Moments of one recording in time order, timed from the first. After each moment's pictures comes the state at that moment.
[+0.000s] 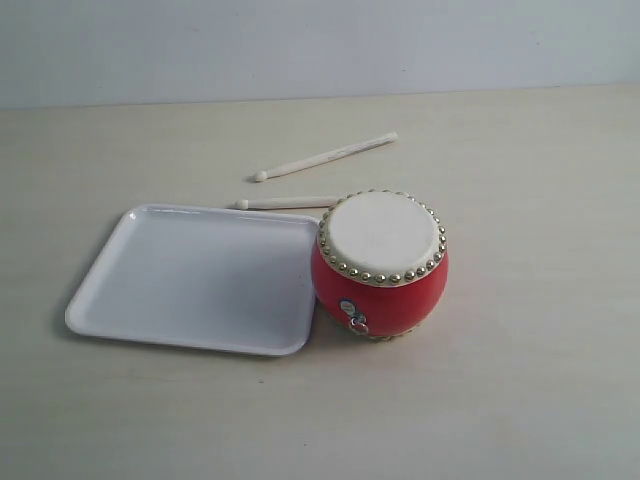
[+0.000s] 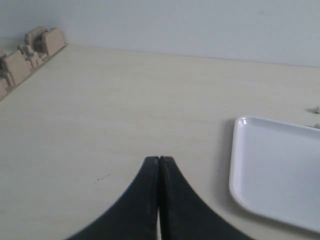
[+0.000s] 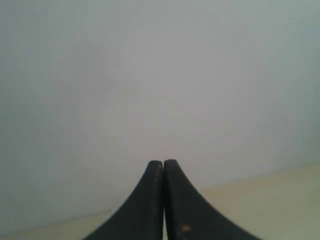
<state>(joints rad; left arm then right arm) 0.02 0.01 0.00 0.23 0.37 -0.26 0.03 1.07 -0.95 -0.15 0.11 0.38</state>
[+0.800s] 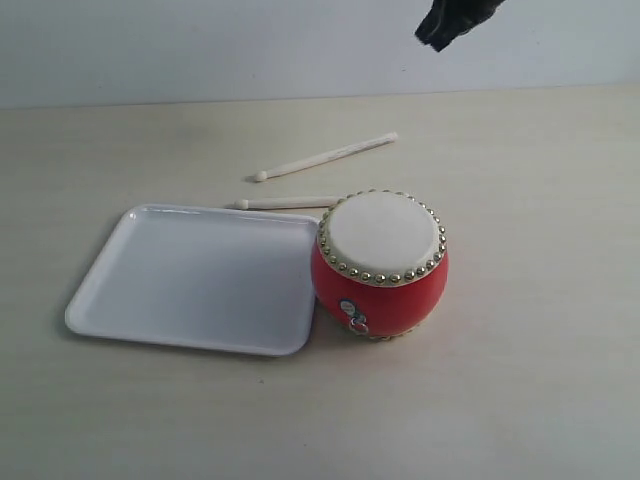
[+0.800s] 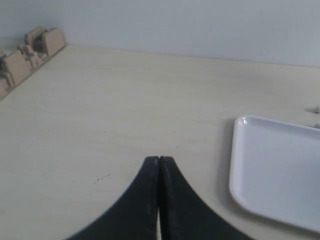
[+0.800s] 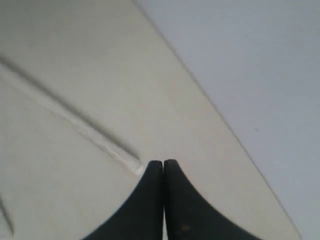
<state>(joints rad) 0.02 0.01 0.00 0.23 0.37 -0.26 0.13 2.53 -2.56 0.45 1.17 -1.10</state>
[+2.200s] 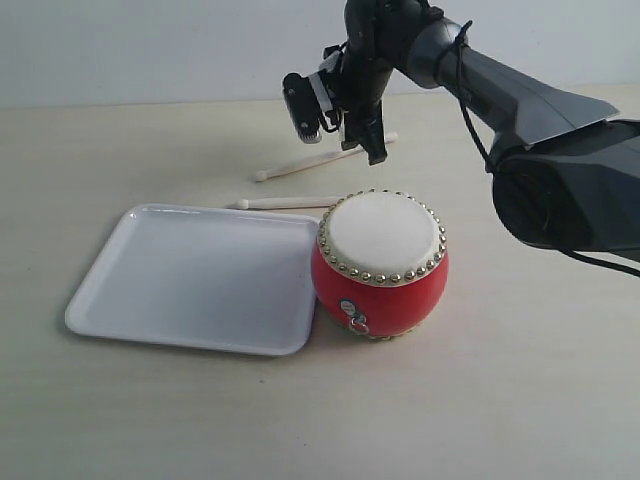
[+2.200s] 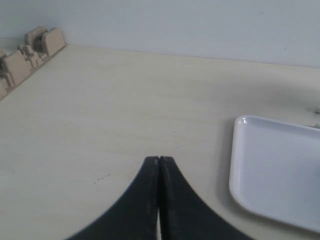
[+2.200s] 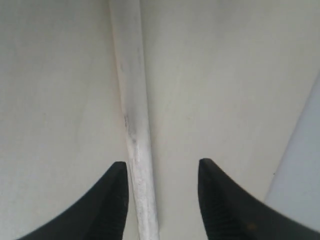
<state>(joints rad) 0.02 0.01 0.00 0.23 0.37 -0.26 0.44 2.74 -2.61 -0.08 1.07 -1.46</state>
